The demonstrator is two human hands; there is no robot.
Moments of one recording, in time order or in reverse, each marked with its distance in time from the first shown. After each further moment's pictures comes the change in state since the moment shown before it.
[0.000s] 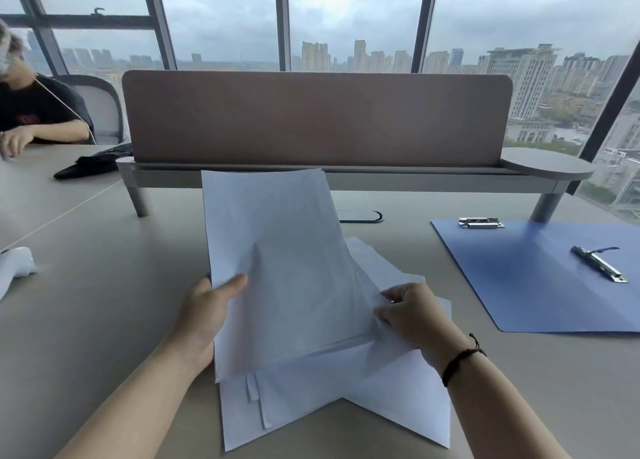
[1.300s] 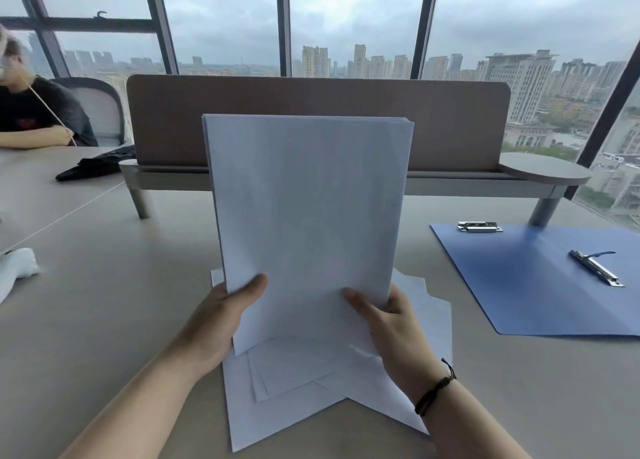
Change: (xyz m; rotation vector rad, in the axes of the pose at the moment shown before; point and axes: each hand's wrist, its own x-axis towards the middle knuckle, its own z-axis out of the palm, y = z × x) left_hand -0.019 0.006 0.007 -0.086 -0.318 0.032; right_hand -0.027 -0.003 0.032 0.742 -0.145 -0.391
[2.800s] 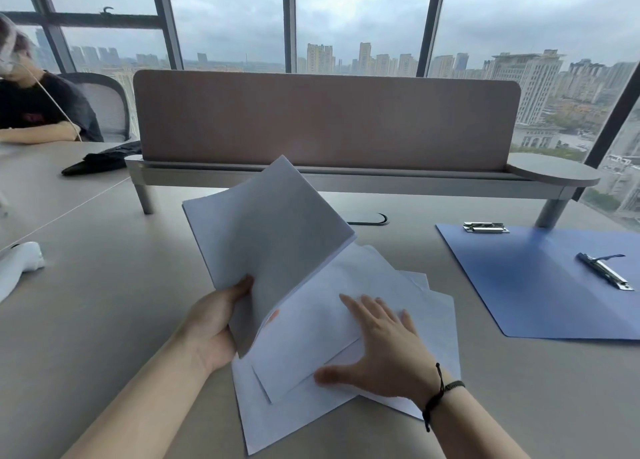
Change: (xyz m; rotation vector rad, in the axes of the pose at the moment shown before) left_hand 0.015 -0.008 -0.009 -0.403 0.162 -0.270; right_hand -0.009 0.002 -0.005 -1.399 -0.338 0.057
